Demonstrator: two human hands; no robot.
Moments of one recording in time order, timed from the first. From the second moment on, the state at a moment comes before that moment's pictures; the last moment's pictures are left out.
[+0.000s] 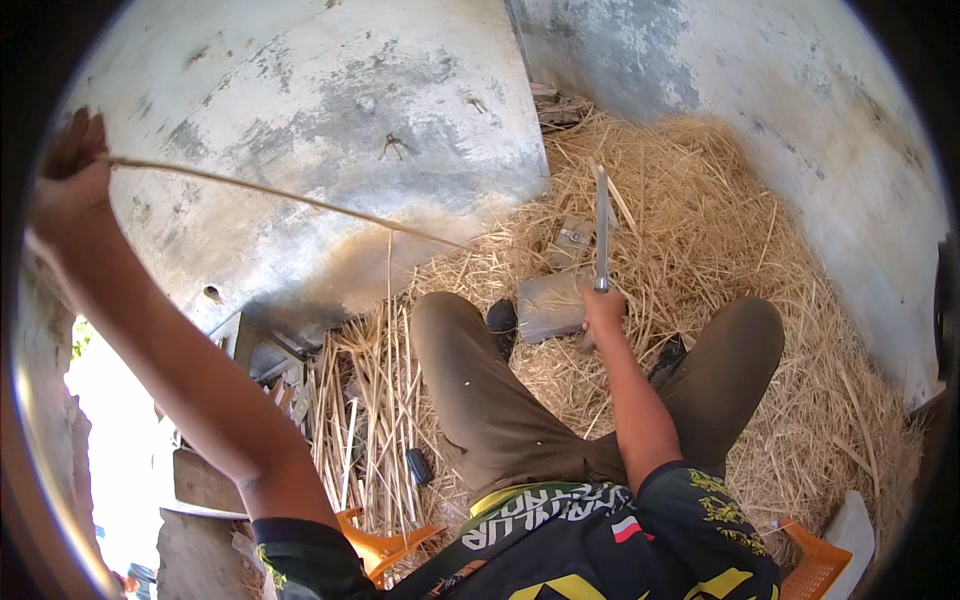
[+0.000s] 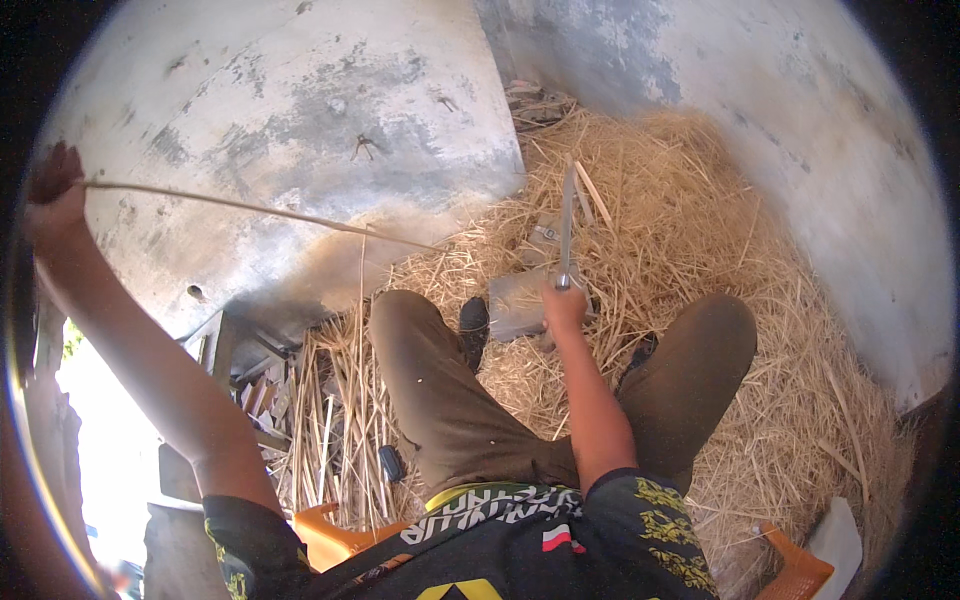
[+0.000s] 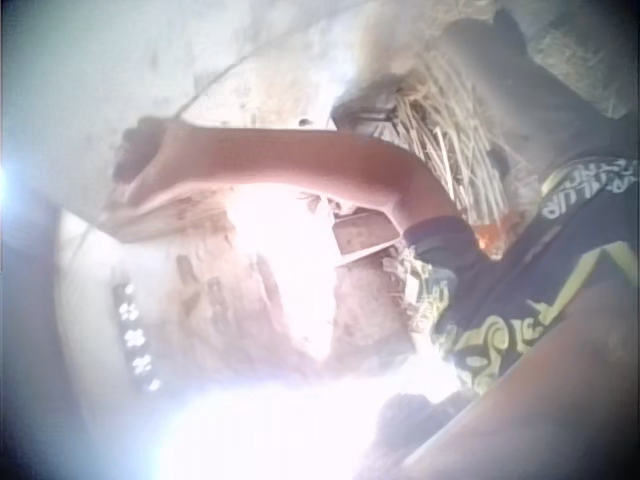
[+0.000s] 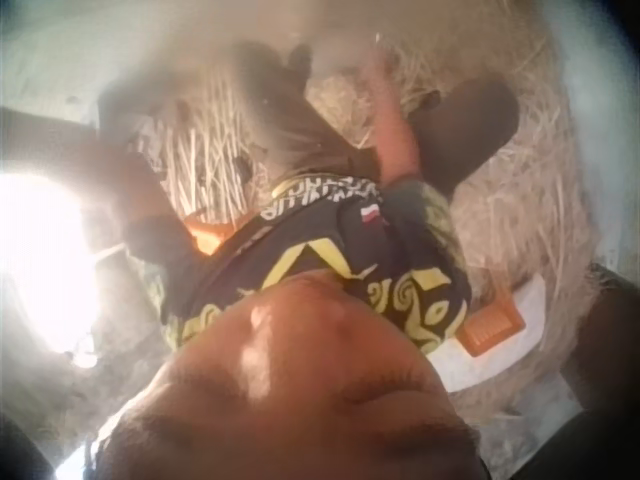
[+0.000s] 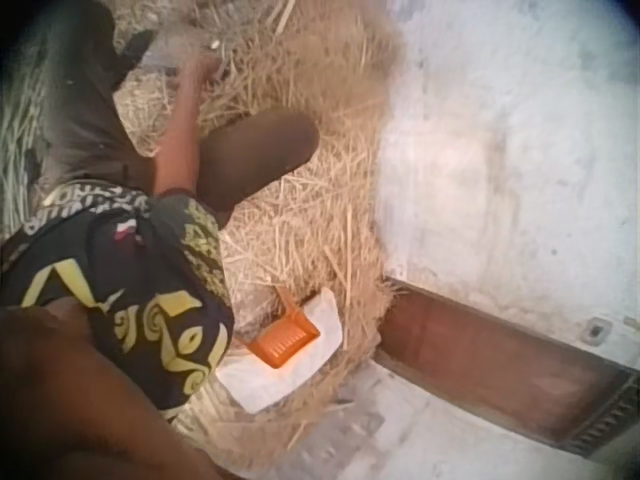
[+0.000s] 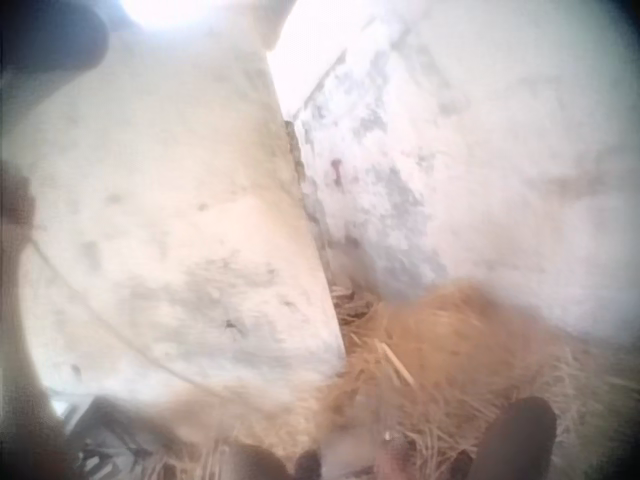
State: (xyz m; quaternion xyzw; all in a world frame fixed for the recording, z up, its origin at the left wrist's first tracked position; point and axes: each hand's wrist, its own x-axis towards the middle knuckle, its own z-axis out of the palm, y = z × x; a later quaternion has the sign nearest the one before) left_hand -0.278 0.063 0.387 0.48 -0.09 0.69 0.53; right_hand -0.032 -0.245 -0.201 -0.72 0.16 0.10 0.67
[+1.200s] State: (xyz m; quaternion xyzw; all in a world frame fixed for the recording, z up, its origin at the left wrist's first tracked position) left_hand -0.126 -0.174 -0.020 0.72 -0.09 0.16 0.67; right_hand -0.048 -0.300 0.077 -0.61 -0.15 0.19 0.75
